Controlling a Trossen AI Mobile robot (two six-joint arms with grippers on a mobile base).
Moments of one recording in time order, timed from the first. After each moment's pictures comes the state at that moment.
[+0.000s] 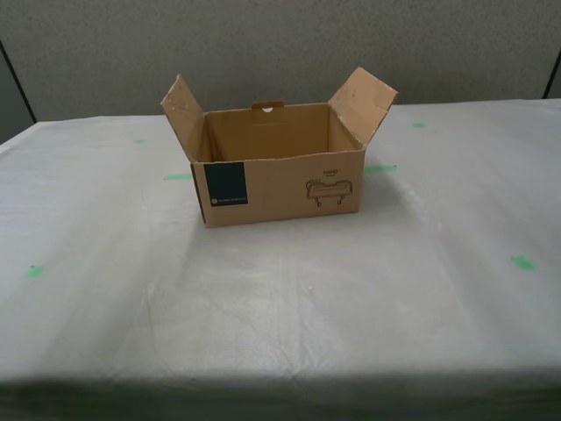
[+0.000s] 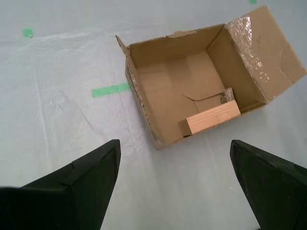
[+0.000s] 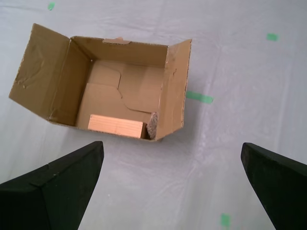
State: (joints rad) arm 0 0.53 1.46 1.67 -1.19 0.03 0.28; arm 1 -0.40 1.22 1.30 -0.97 0.09 -0.20
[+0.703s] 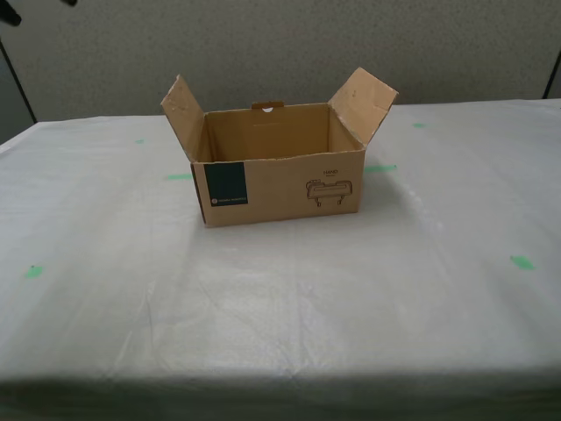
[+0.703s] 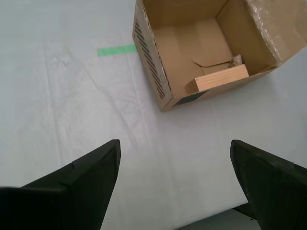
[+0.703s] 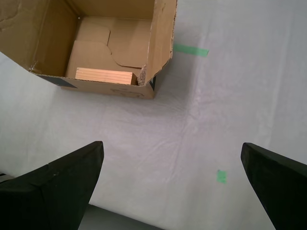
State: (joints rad) arm 0 0.54 1.13 1.26 -1.14 0.03 0.32; arm 1 -0.41 0.95 1.04 -1.01 0.09 -0.25
